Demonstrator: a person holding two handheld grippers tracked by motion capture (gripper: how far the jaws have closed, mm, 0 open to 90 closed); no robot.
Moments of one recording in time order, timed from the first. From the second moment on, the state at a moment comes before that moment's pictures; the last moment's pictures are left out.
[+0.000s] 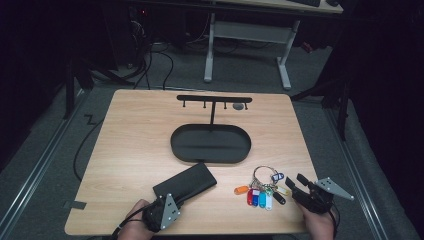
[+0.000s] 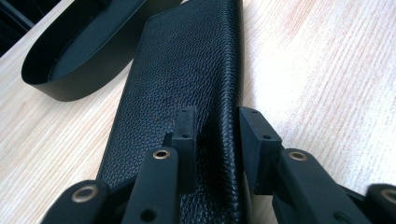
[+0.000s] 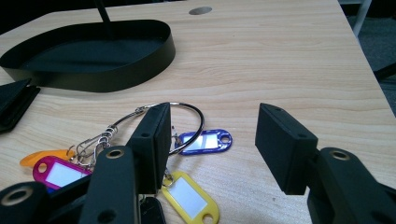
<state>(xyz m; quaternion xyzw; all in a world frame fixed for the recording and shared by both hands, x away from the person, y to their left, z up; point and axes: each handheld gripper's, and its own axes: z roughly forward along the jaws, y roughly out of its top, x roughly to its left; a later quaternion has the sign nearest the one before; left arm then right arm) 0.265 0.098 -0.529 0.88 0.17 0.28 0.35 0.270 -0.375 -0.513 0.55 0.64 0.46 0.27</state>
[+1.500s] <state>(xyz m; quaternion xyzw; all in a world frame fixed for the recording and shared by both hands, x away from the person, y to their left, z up) 0.246 0.129 -0.475 0.80 0.20 0.24 0.51 0.270 -0.376 -0.512 0.55 0.64 0.46 0.27</state>
